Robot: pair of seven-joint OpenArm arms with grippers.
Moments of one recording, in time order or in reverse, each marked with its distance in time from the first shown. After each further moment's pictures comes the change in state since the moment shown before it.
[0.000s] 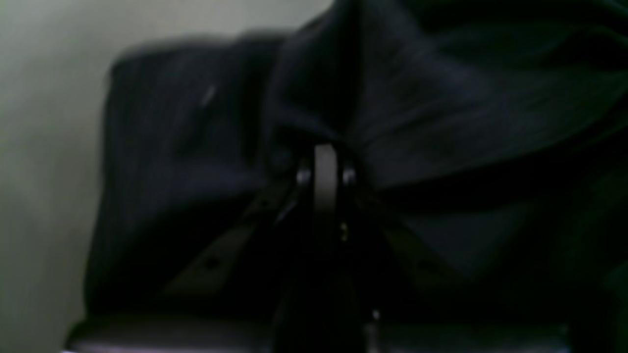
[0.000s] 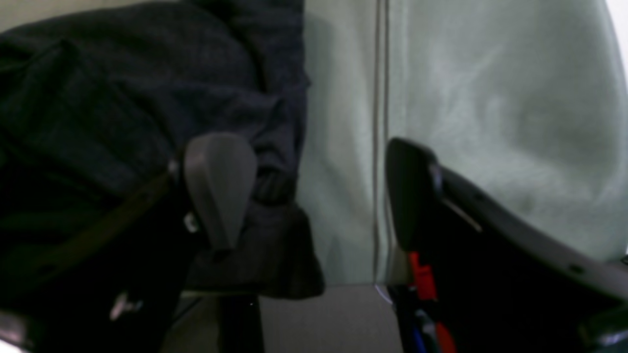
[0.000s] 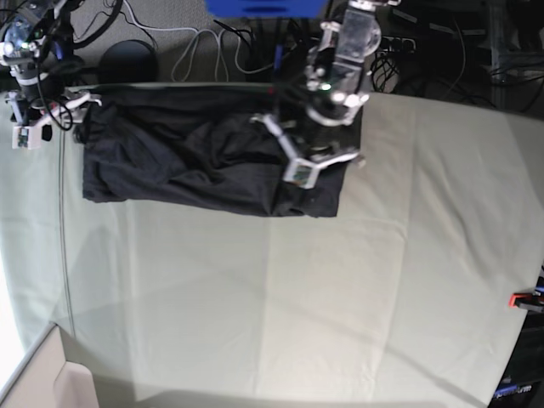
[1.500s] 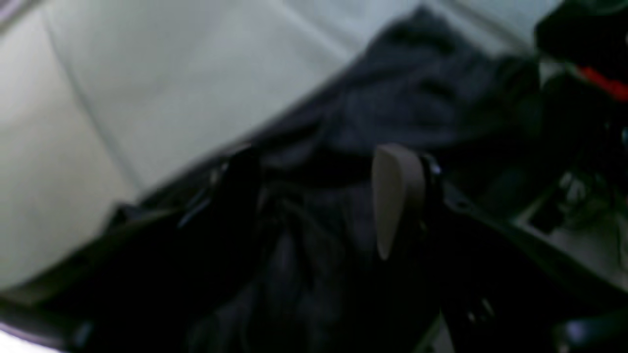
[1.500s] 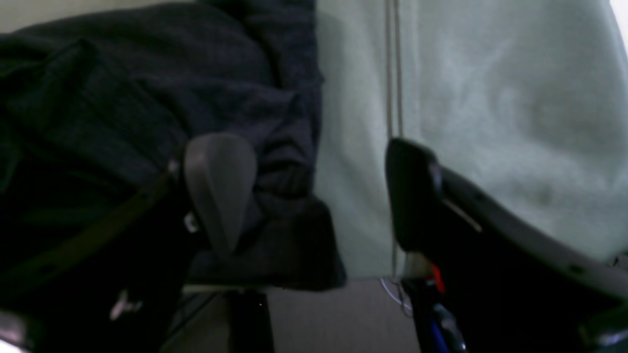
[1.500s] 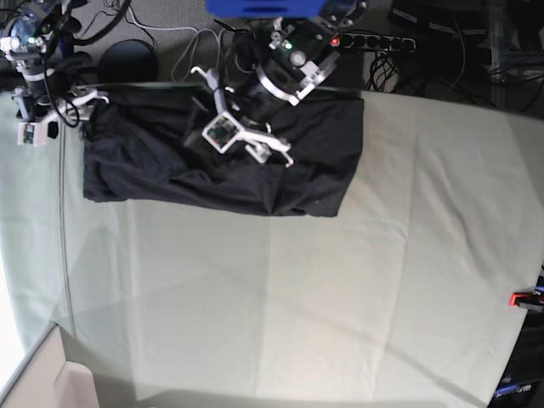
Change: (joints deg) left arm 4.6 -7.0 22.3 15.9 -0.2 -0.9 0.0; right arm -0.5 -2.7 0.1 2.0 -0.2 0.0 -0.1
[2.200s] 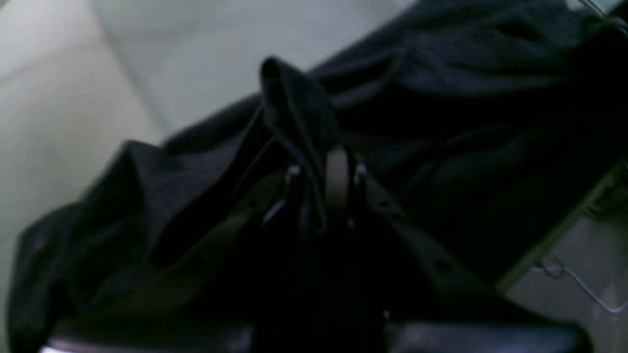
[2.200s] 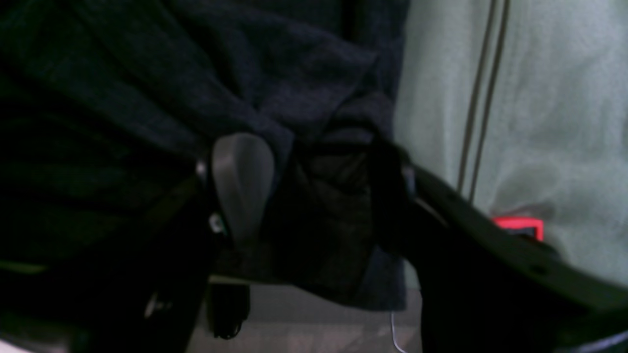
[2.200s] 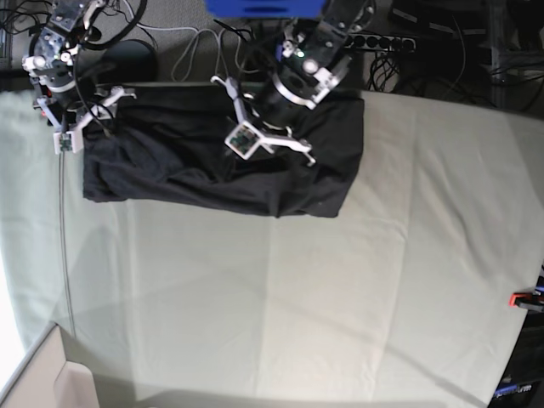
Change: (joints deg) left arm -0.4 0.2 -4.5 -5.2 0.6 0.2 0.2; right arm 2.0 -0.8 -6.3 -4.2 -12.8 0.0 0.4
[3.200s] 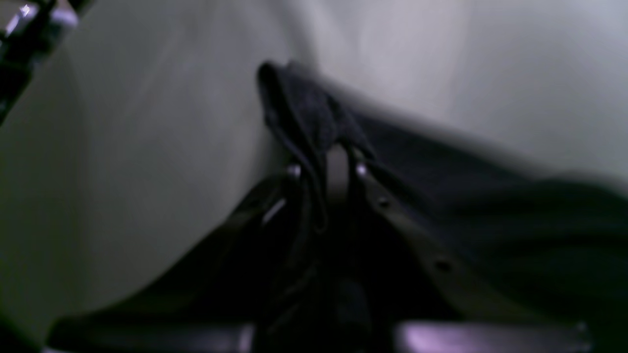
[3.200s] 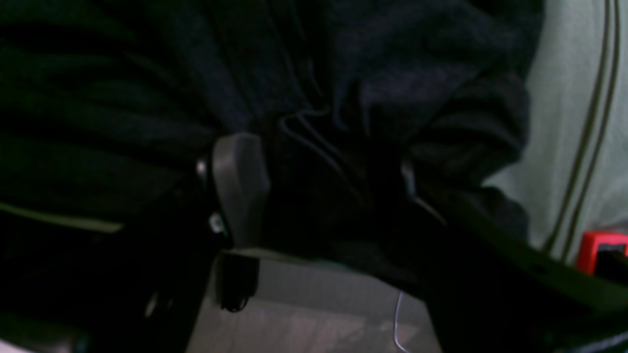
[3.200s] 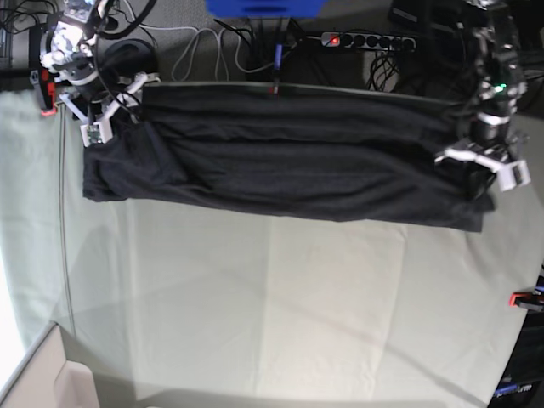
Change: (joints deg) left arm 1.4 -11.6 -46.9 0.9 -35.7 -0.6 -0.2; right arm -3.8 0.0 -7.6 0.0 0.0 0.0 0.0
